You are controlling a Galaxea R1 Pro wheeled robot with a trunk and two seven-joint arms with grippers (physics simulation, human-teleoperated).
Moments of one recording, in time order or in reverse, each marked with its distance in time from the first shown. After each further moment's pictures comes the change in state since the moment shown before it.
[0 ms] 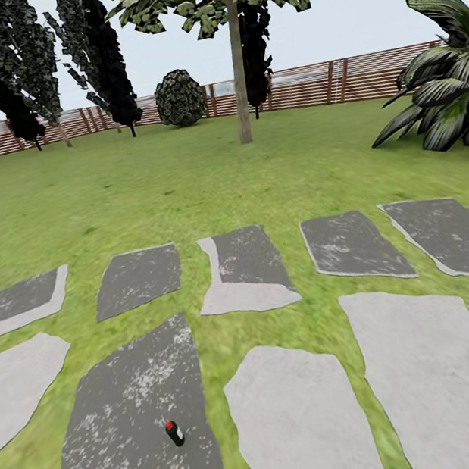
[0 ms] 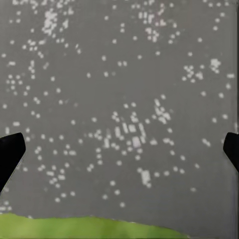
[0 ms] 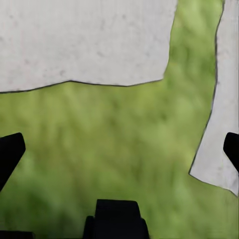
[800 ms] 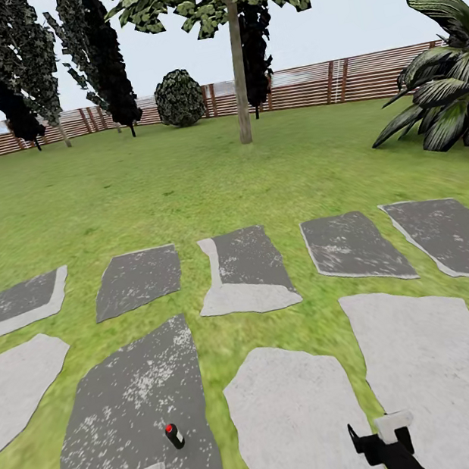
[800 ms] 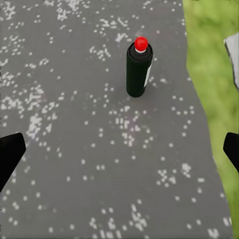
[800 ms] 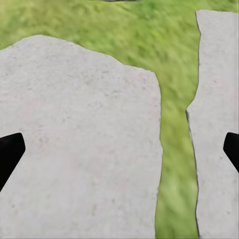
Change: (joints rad) left arm -0.171 0.003 -0.012 -0.020 -0.009 0.006 -0.014; right arm -0.151 0.001 0.000 -0.257 -0.001 0.005 0.008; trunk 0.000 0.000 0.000
